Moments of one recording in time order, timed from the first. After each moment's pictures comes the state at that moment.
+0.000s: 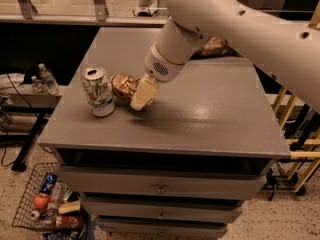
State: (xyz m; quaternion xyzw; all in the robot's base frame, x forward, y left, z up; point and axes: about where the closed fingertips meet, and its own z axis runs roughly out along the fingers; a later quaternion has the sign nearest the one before) arm 0.569 0.035 0.860 -0.56 0.79 0.15 0.20
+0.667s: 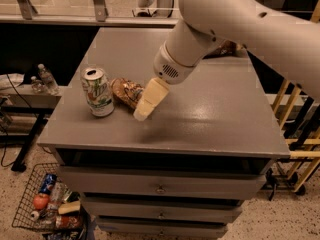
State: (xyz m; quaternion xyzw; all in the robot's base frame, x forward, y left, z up) arm 0.558 0.017 0.870 -0.56 0.79 0.13 0.22
